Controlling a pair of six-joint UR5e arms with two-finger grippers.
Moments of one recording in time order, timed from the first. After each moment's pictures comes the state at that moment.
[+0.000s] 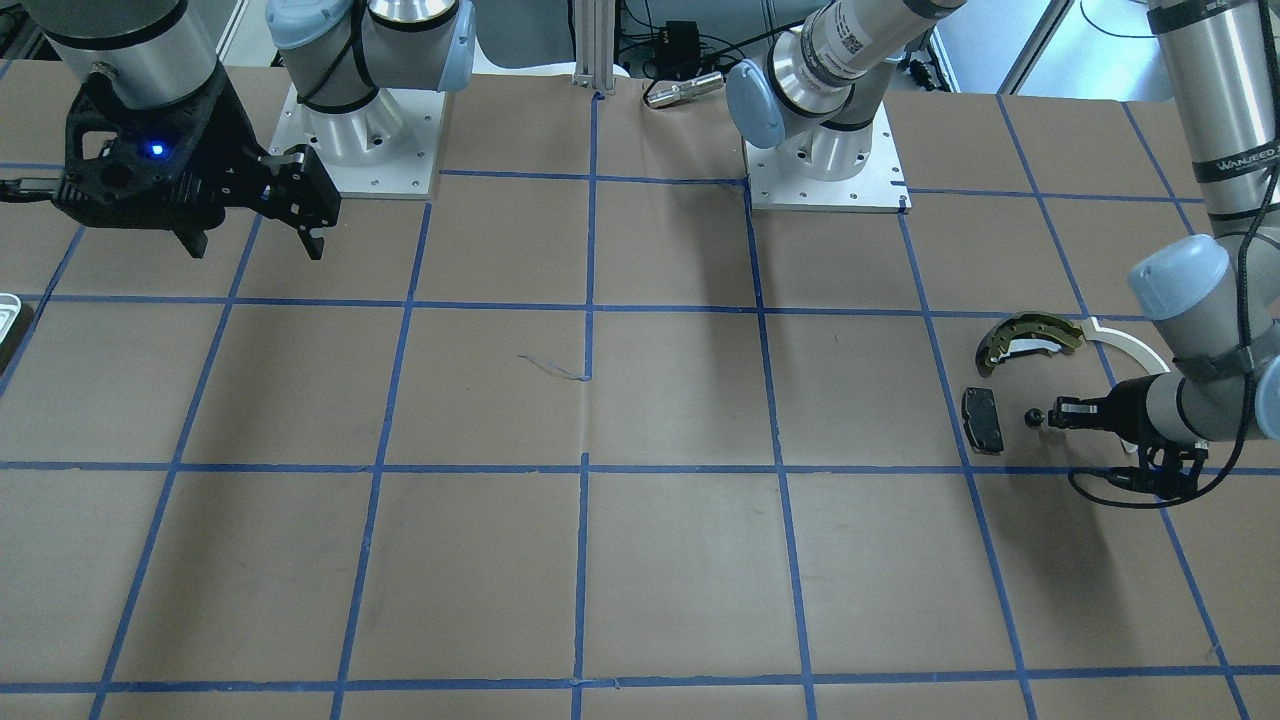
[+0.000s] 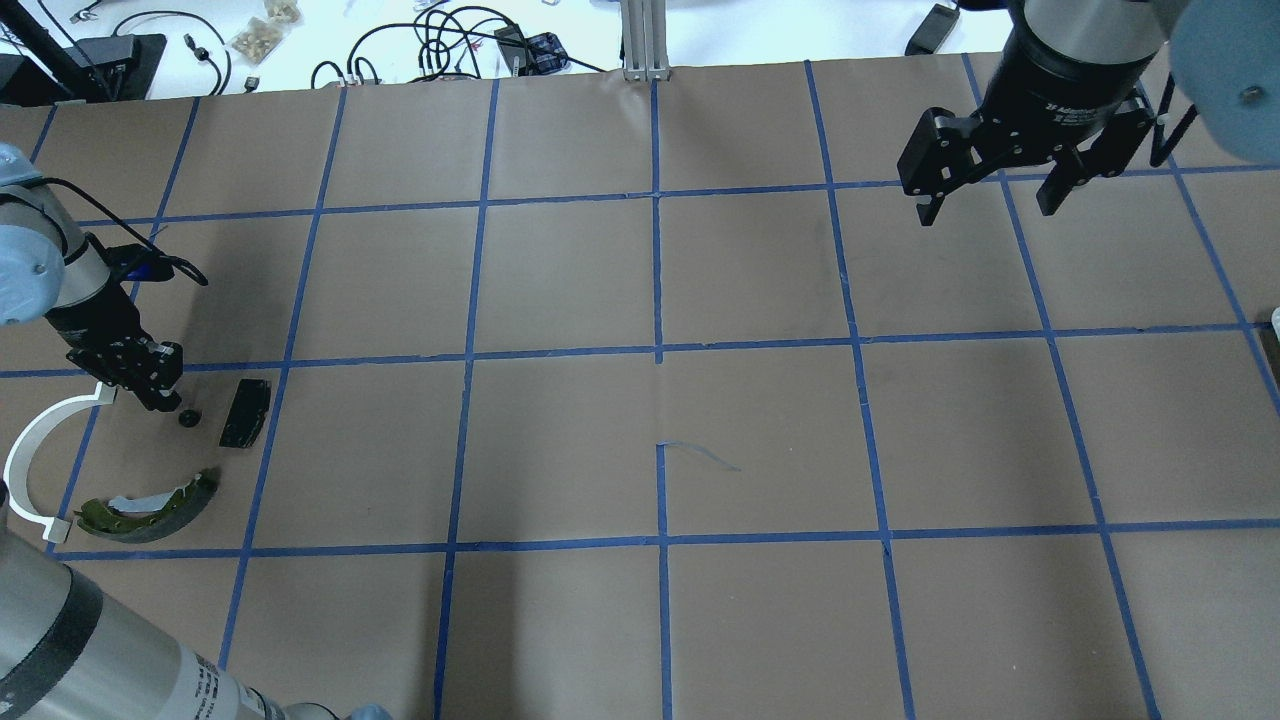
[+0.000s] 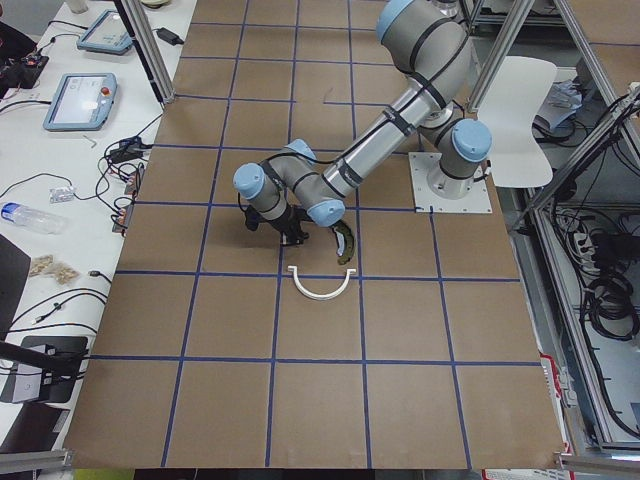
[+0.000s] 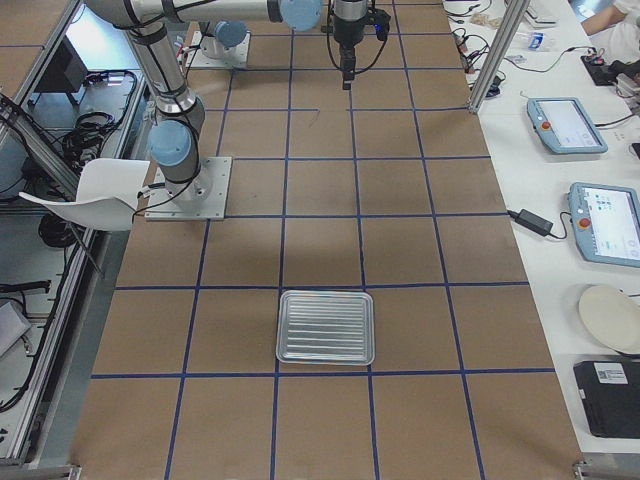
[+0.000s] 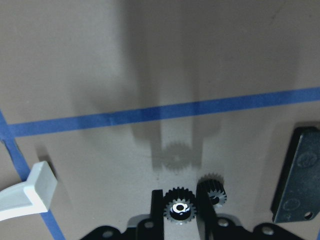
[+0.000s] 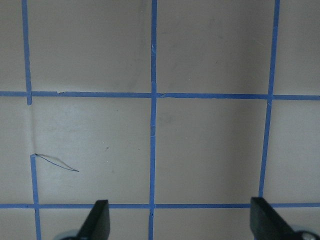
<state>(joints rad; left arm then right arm) -0.98 -2.09 -1.67 -1.26 1.77 0.67 1.54 -1.57 1.54 -1.55 -1.60 -0.06</state>
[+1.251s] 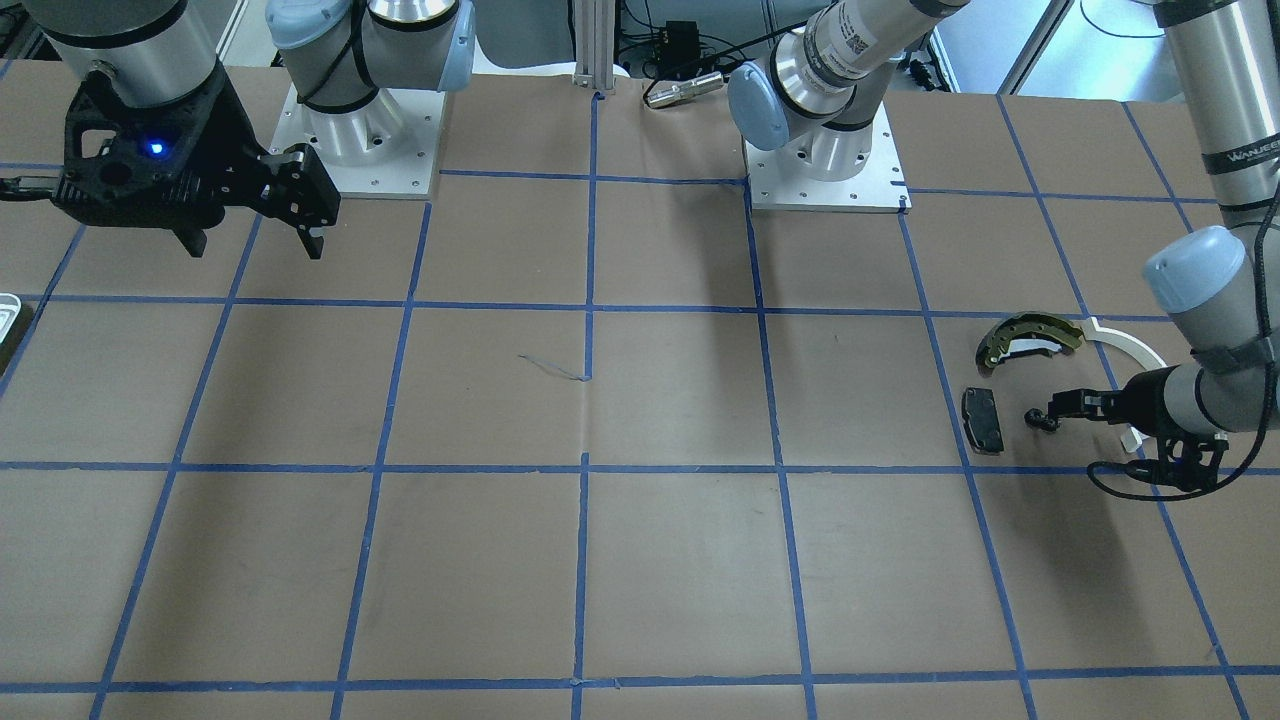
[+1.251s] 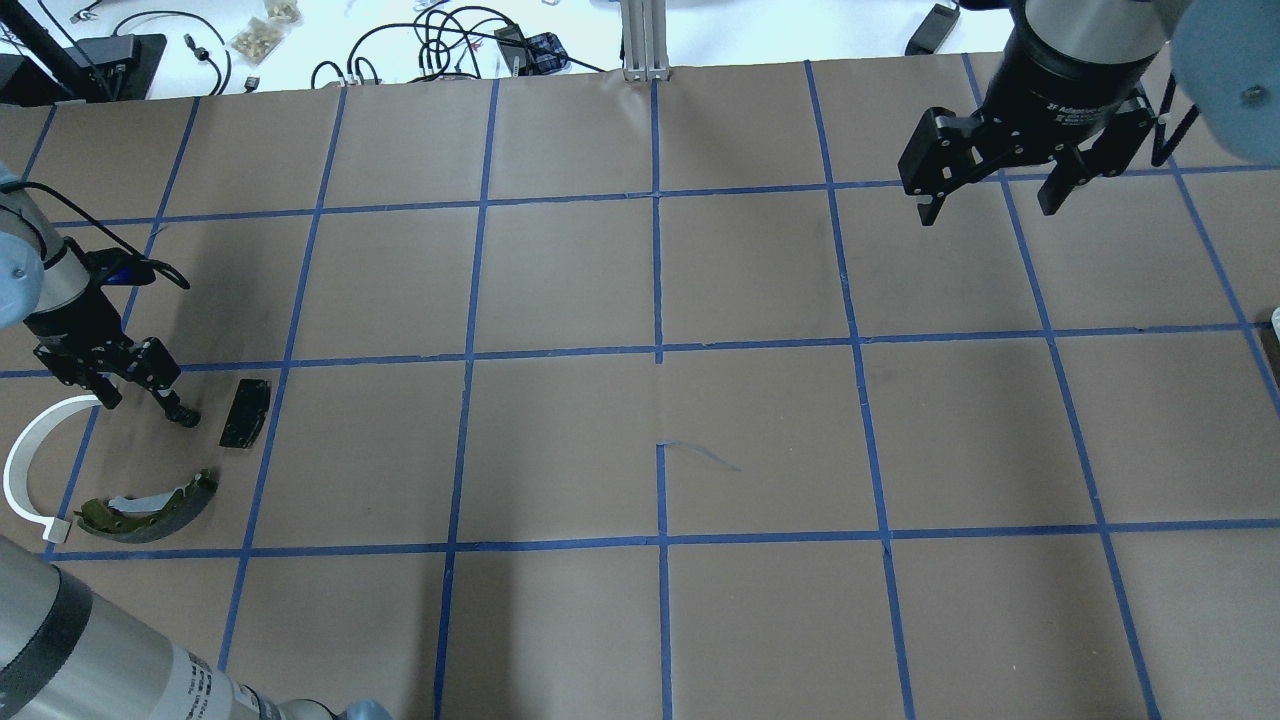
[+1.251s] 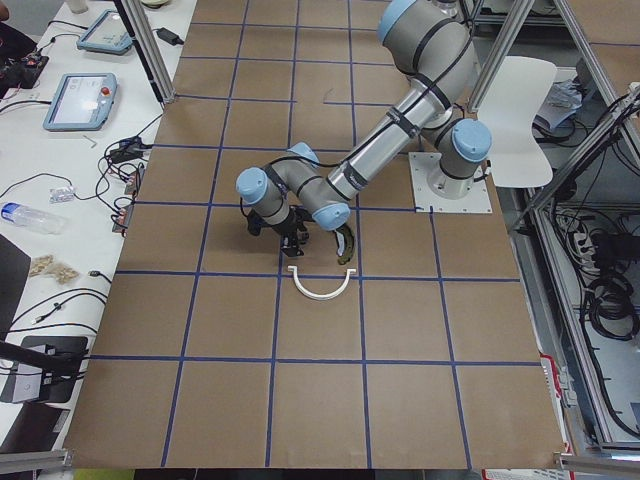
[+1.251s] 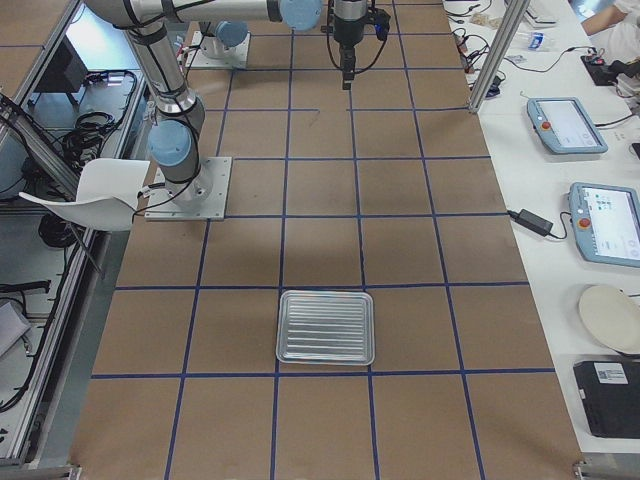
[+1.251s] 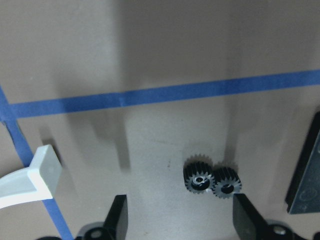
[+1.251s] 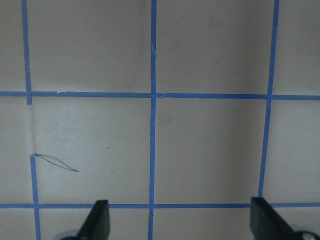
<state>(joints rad) -0.96 -2.08 -1.66 -1.26 1.78 0.67 1.54 -1.57 1.54 -1.55 -1.60 -0.06</state>
